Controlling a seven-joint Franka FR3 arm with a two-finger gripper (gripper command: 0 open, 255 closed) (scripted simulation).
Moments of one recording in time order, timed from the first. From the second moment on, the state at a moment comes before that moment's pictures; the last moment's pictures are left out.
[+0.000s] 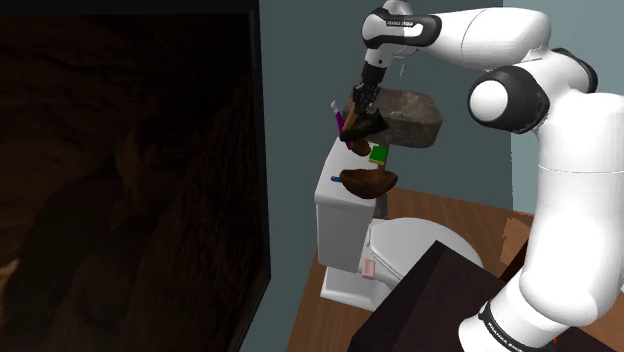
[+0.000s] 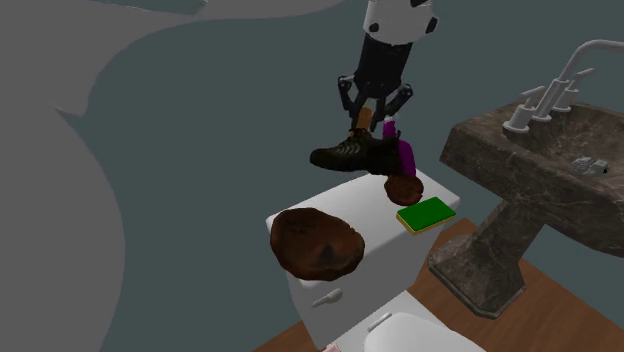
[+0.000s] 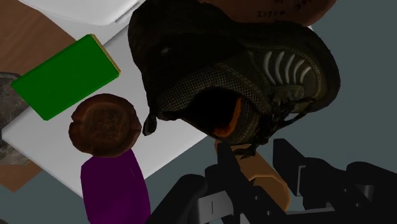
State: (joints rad) arm -0.17 0.44 -0.26 -1.22 0.25 1.72 -0.41
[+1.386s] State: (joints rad) arm -0.06 -0.10 -0.25 -1.91 0.11 1.90 -0.31
